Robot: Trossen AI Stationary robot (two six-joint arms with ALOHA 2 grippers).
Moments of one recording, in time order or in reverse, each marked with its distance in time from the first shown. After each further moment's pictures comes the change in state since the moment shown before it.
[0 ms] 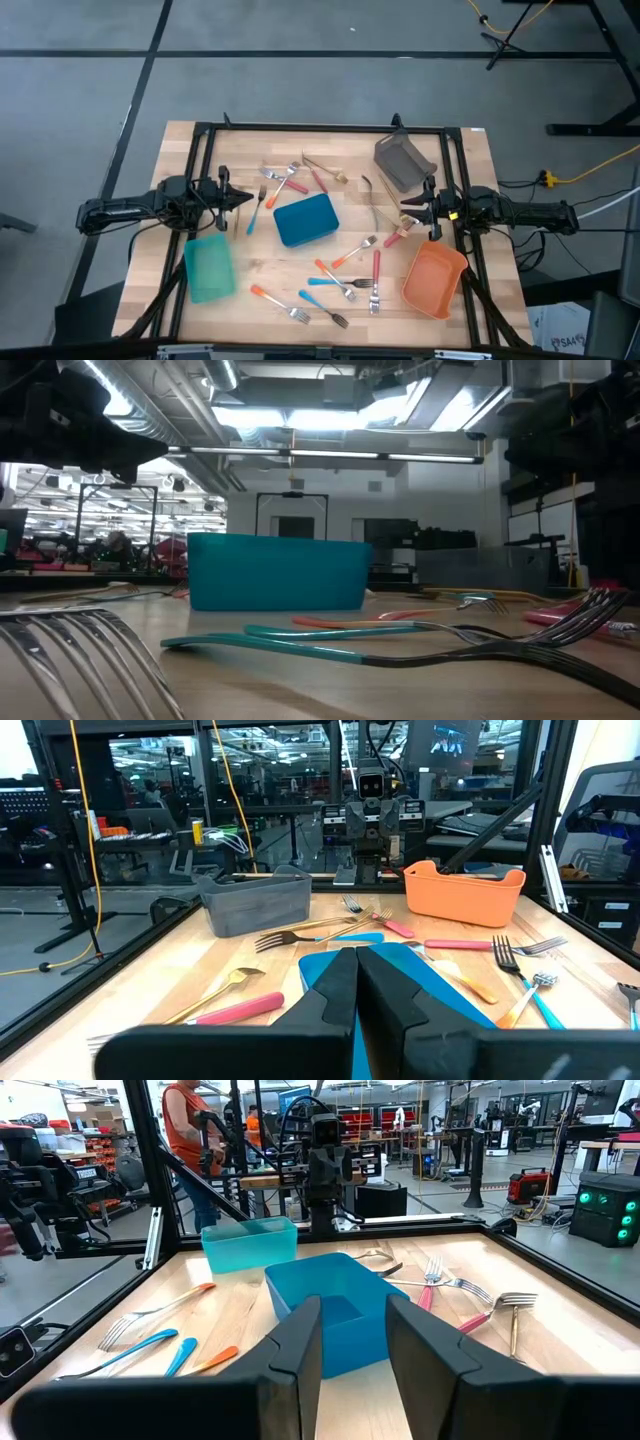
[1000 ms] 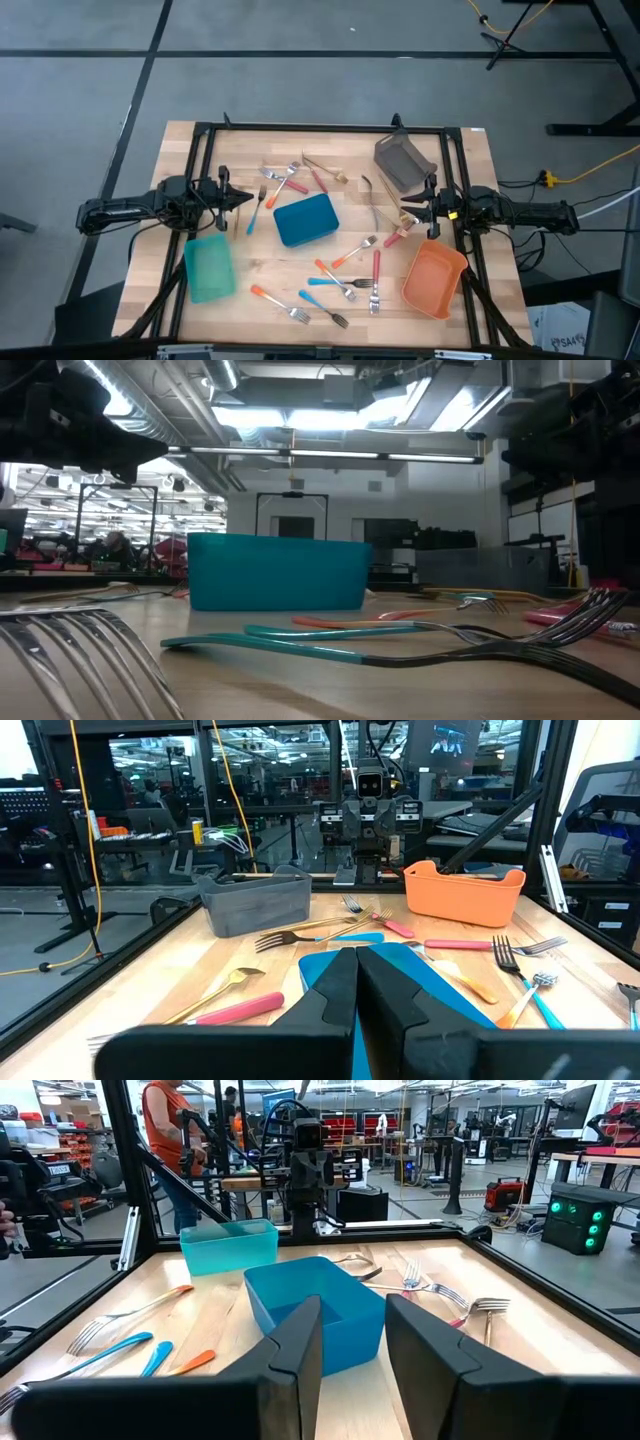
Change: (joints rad) left arm 0.000 0.000 0.000 0.000 0.000 0.000; right arm 0.000 0.000 0.000 0.006 0.044 -0.034
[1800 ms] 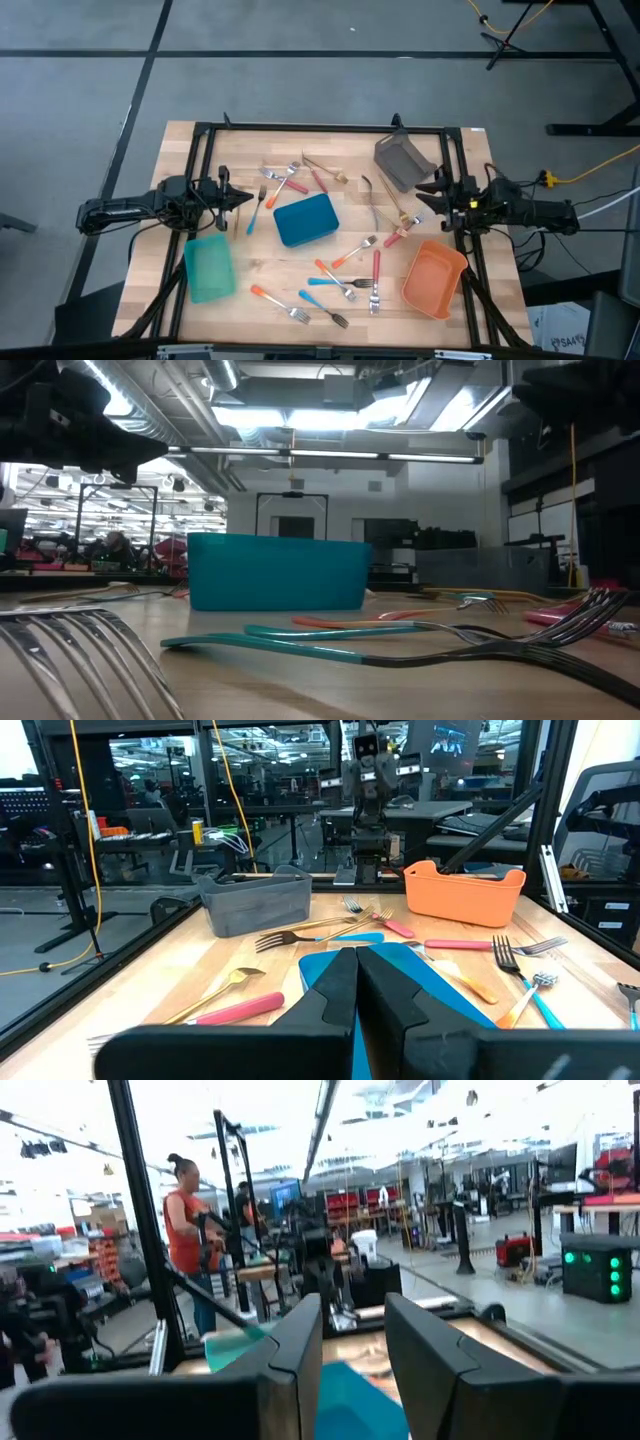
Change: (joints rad) left arm 0.000 0.000 0.000 0.000 0.000 0.000; right arm 0.000 0.009 0.145 0.098 0.011 0.109
